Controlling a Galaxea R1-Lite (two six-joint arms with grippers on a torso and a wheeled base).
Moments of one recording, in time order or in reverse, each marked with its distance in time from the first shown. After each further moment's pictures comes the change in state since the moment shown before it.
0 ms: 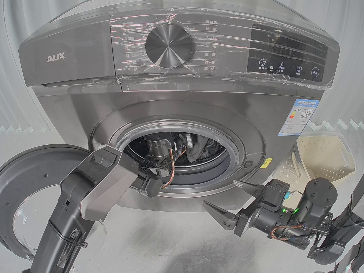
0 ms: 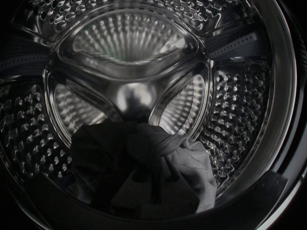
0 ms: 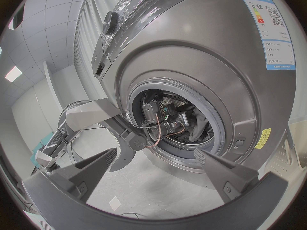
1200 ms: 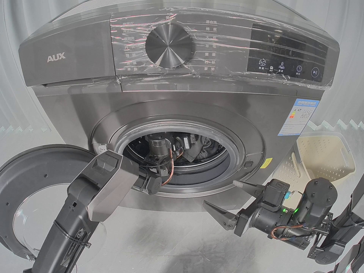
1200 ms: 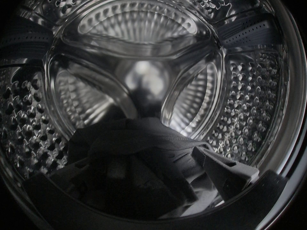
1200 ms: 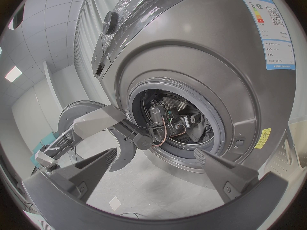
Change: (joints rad) left arm 0.031 0.093 -0.157 0.137 0.009 -0.020; right arm -0.001 0.000 0.001 0.000 0.002 0.000
